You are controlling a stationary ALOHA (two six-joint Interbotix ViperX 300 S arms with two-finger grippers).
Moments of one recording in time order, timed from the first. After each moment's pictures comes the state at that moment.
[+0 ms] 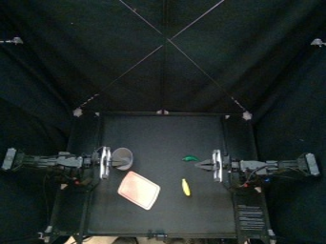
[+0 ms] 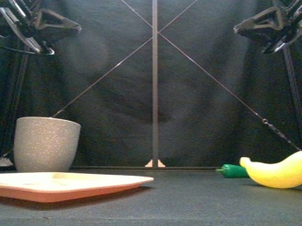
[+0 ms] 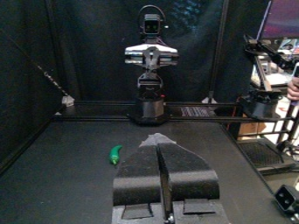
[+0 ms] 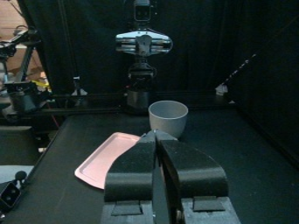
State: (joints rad) left arm 0.00 -0.97 1.19 0.00 -0.29 0.00; right arm 0.00 -0.97 1.17 0.00 -0.30 0.00
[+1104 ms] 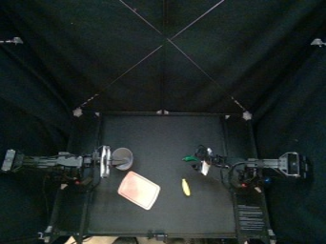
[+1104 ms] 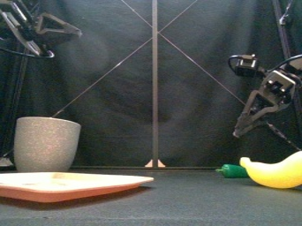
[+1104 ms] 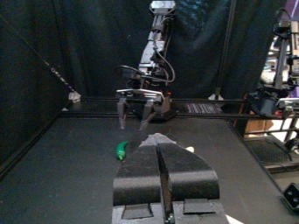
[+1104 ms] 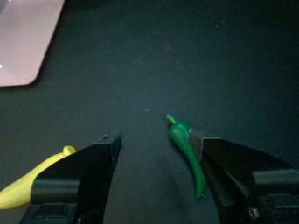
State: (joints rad) left arm 0.05 -0.97 1.20 0.00 -0.28 0.00; right arm -0.26 -0.44 1.18 0.08 -0.10 0.03
